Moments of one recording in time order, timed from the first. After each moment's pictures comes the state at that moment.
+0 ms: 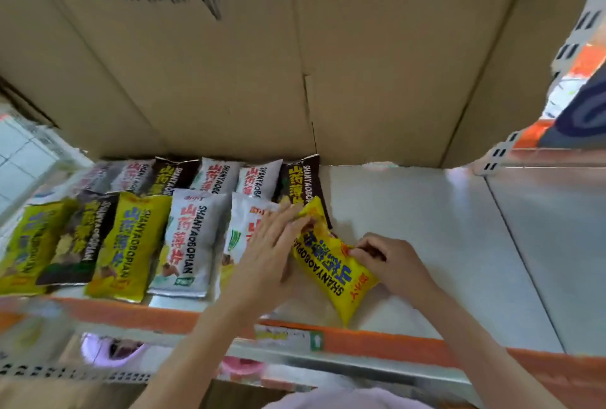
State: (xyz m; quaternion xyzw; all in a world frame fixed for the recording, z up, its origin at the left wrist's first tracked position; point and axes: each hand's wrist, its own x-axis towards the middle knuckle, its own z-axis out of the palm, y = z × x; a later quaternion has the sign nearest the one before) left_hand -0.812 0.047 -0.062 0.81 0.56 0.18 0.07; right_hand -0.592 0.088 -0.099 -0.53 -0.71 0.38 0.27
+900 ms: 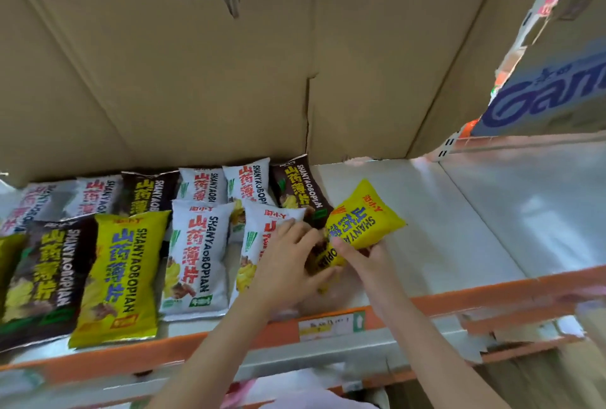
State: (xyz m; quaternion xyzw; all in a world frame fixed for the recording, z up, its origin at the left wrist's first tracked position) left_hand -0.850 0.063 -0.090 0.85 0.43 0.27 0.11; right_hand -0.699 0.030 -0.083 -0.57 -0.35 0.50 0.55
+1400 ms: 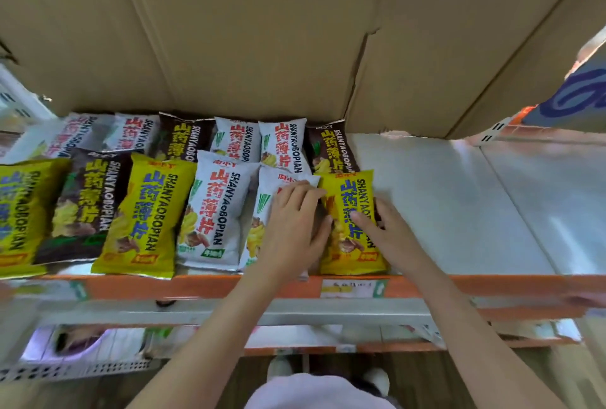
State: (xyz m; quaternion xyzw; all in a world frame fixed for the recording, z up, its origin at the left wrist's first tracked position) left_hand -0.875 0.043 -0.087 0.78 0.54 0.30 0.10; right_hand -0.694 0.048 -0.089 -0.64 -0.61 0.38 0.29
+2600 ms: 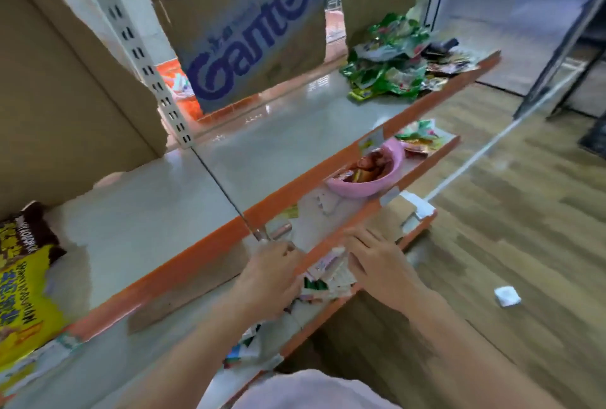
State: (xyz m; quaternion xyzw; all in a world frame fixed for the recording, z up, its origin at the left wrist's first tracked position) left_hand -0.500 -0.096 -0.101 0.97 0.22 0.04 0.08; right_hand -0.316 -0.221 -0.116 -0.72 -0.65 -0.04 0.22
